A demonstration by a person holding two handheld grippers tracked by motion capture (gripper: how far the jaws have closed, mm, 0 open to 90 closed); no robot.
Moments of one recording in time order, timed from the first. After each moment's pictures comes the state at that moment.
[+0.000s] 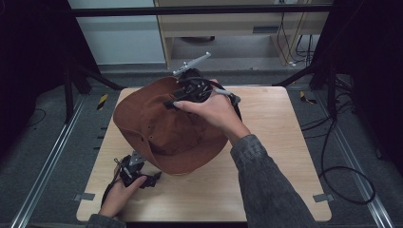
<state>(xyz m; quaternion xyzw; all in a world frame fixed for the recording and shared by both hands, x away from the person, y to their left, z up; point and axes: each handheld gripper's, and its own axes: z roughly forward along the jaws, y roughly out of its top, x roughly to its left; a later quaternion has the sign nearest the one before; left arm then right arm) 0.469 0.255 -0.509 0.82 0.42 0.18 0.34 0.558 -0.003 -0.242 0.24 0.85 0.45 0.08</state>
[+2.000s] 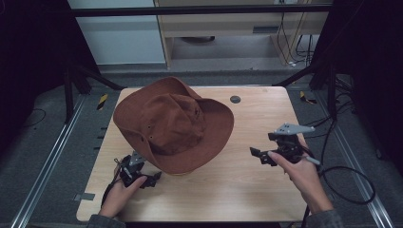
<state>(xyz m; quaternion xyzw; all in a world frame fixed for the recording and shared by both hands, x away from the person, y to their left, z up) 0.469 0.255 -0.509 0.82 0.42 0.18 0.34 0.470 -0.231 -0.394 0.41 0.78 0.44 0.17</state>
